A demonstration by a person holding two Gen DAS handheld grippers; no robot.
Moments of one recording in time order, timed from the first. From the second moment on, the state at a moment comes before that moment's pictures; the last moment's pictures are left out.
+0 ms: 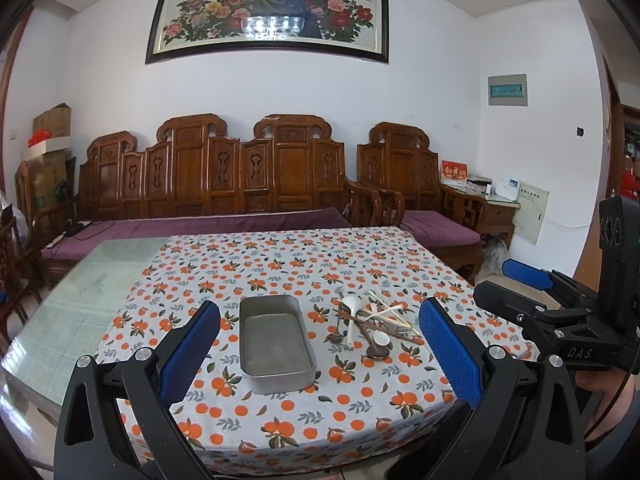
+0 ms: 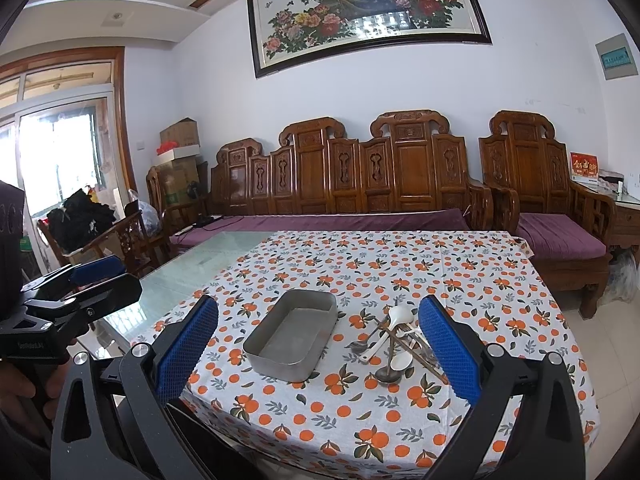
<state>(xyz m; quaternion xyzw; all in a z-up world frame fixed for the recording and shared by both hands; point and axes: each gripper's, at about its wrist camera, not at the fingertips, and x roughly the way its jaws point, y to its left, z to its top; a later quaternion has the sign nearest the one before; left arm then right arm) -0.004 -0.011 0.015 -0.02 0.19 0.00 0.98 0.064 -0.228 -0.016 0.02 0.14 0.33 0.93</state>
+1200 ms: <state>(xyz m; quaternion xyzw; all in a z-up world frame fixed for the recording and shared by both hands) 0.099 -0.015 -0.050 0.00 0.29 -0.05 0.95 0.180 -0.243 -0.079 0.00 0.24 0.28 0.93</state>
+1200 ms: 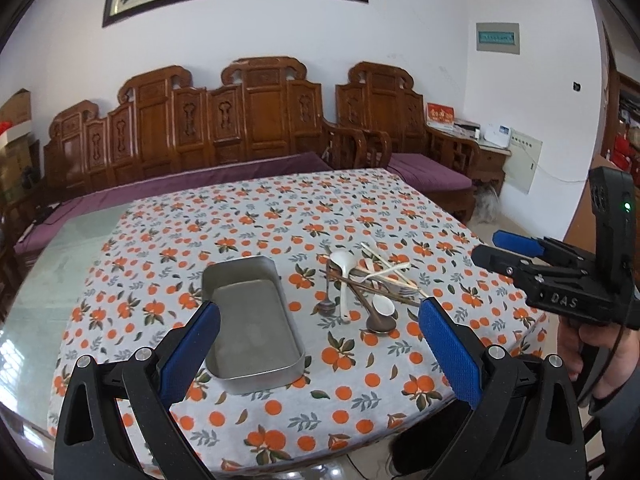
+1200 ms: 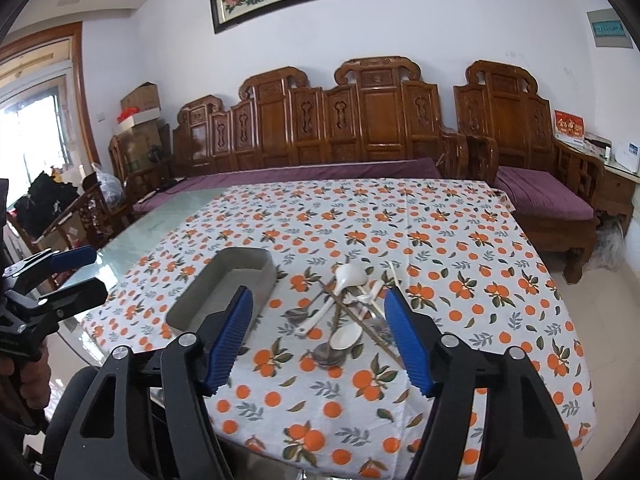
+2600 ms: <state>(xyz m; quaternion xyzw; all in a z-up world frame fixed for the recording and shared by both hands) 0.183 -0.030 -0.116 0.01 0.39 -0.06 0.92 0.317 -0.209 -0.139 -0.05 0.34 0.30 0.89</state>
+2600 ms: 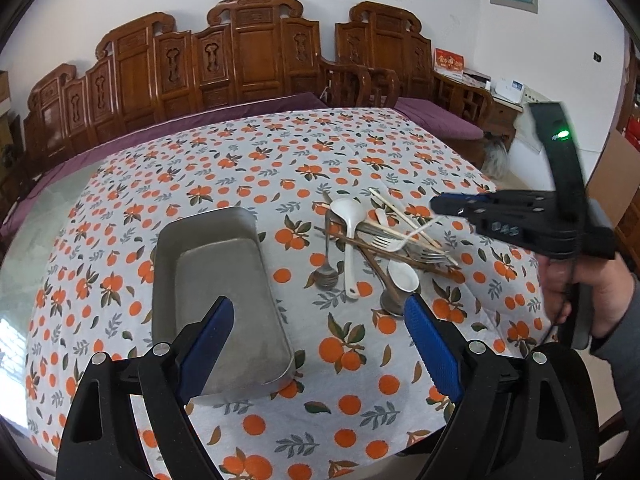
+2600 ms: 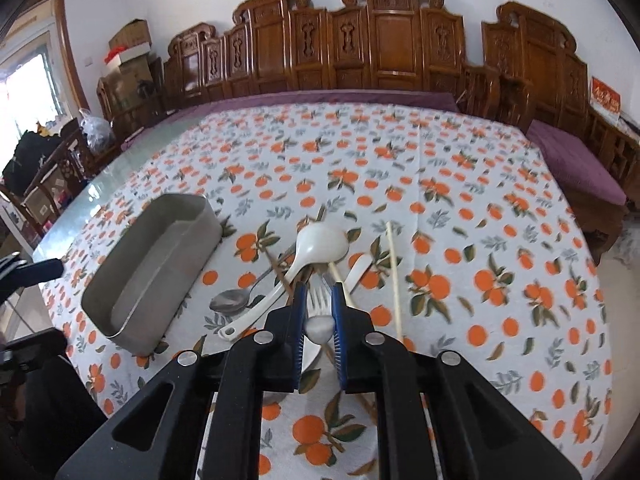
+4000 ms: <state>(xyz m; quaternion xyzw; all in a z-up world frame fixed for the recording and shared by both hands) 0.305 -0.068 -0.222 0.15 0.54 -0.07 0.83 0.307 -0.263 -0.126 -0.02 0.33 0.30 0.90</state>
